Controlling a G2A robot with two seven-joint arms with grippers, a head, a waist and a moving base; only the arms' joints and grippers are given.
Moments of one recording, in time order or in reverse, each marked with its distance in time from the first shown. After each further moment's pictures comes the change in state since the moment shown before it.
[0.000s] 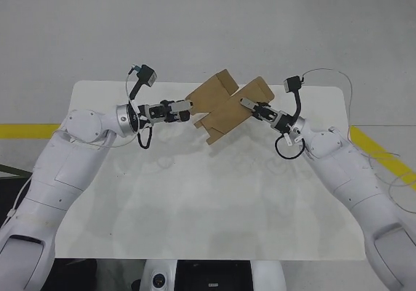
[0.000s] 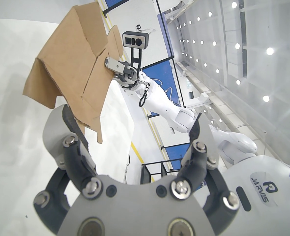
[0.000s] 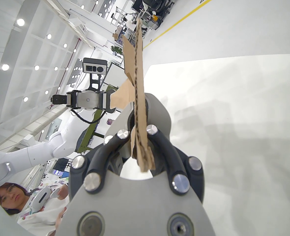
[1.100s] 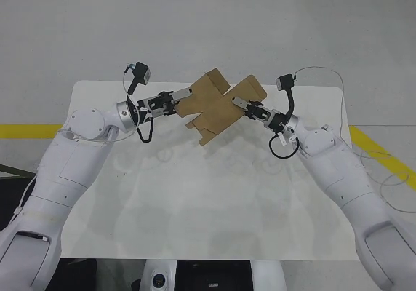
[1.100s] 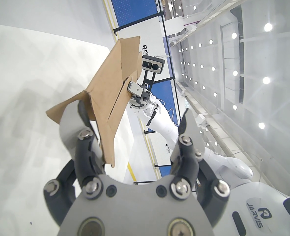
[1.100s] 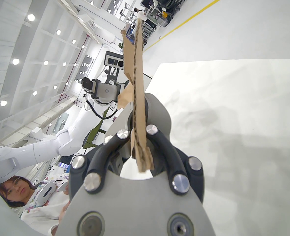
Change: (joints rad) left arm -0.014 -0.040 -0.013 0.087 0.022 0.072 0.080; right arm -0.006 -0.059 0.060 0.013 -0.017 -0.020 0.063
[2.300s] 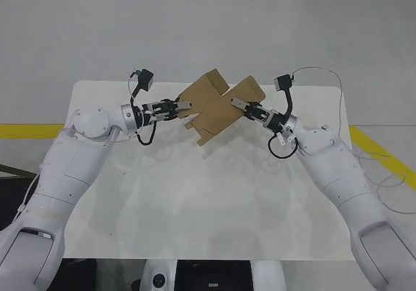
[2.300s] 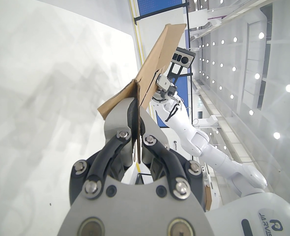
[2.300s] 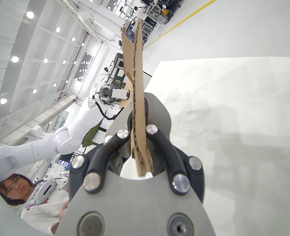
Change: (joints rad) left arm -0.018 -0.023 -0.001 0.057 0.106 0.071 -0.044; right arm -0.011 -0.032 0.068 0.027 -0.040 -0.002 0.058
